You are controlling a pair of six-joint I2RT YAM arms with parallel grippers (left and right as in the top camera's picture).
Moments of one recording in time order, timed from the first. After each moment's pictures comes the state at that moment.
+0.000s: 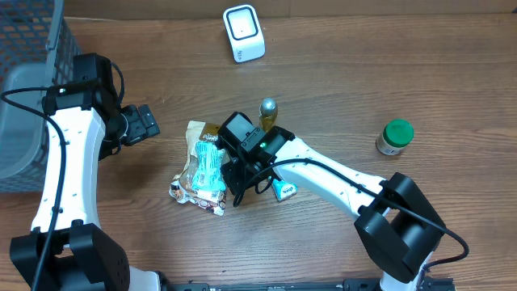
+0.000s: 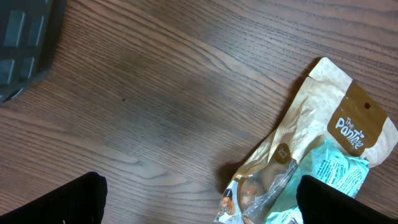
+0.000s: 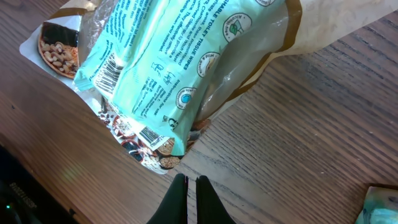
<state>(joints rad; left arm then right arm) 0.16 1.64 1.45 -1.20 -0.03 -0.32 0.83 1.92 1.40 -0.75 -0.30 0.33</state>
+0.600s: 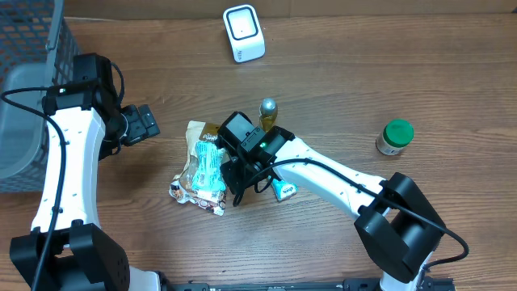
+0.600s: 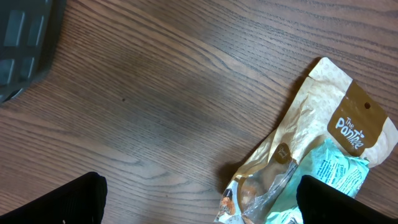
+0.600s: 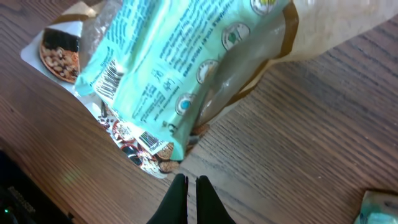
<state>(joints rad) 0.16 1.64 1.45 -1.20 -0.03 -0.32 0.83 1.92 1.40 -0.73 -0.29 0.33</state>
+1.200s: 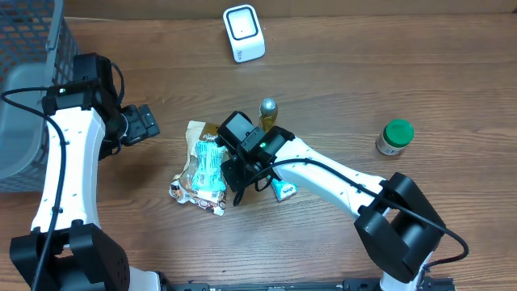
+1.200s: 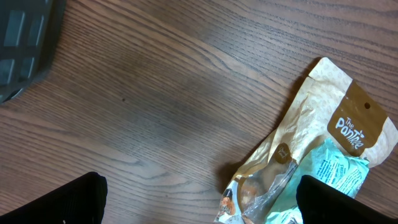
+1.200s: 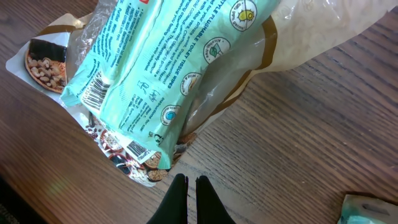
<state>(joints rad) 0.16 1.64 1.45 -1.20 -0.03 -0.32 0.83 1.92 1.40 -0.73 -0.24 0.33</state>
